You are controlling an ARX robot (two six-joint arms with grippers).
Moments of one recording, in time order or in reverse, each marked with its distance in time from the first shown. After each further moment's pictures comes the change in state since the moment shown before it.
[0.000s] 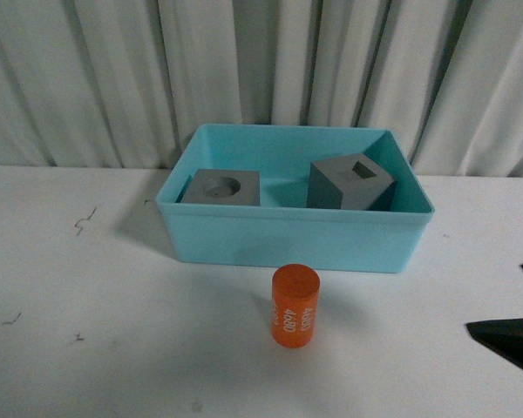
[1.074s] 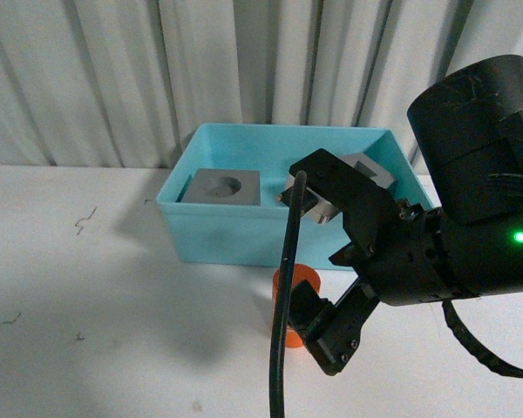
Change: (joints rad) left arm 0.000 0.000 0.000 0.000 0.000 0.000; right arm 0.298 0.532 0.352 0.174 0.115 0.044
